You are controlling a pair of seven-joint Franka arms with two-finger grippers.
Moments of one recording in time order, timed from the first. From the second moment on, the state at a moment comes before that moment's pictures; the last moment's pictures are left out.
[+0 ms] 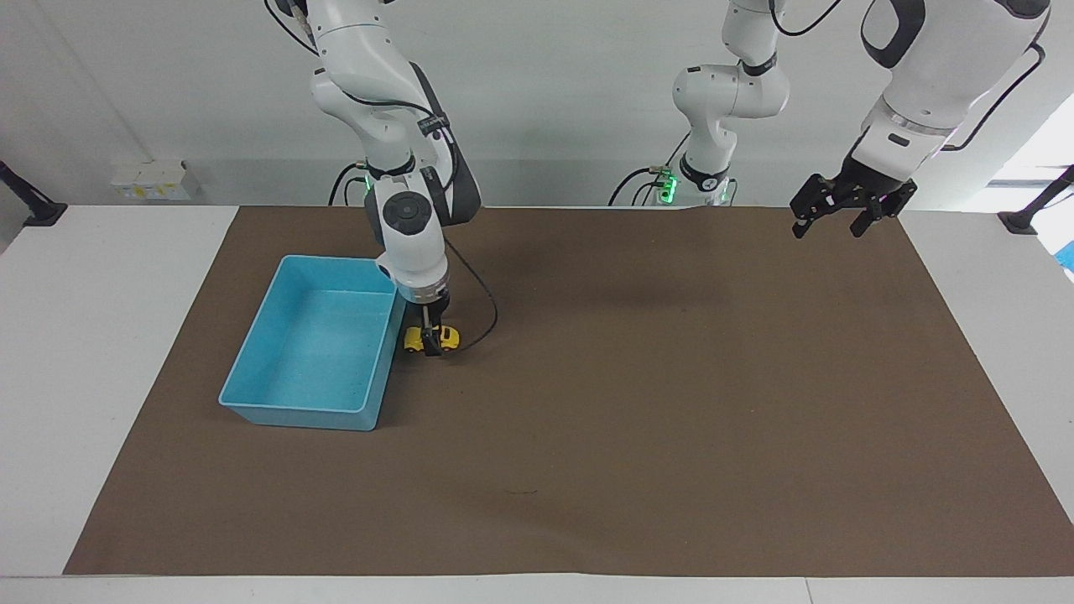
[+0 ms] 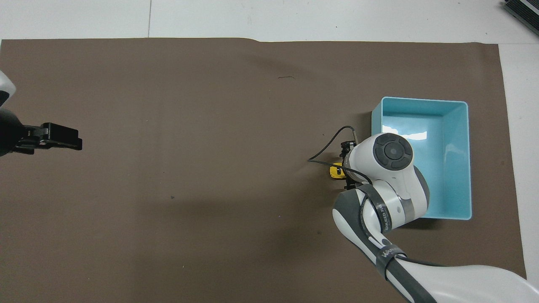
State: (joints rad) left arm -0.15 -0.07 0.06 -1.67 -0.05 1.62 -0.08; right arm 0.20 0.20 0.10 -2.19 -0.11 2.36 1.85
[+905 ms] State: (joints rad) left arm -0.15 -0.09 0.07 -1.62 -0.05 1.58 -0.08; right arm 0.24 0.17 0.11 -2.00 -0.11 2.10 1.85
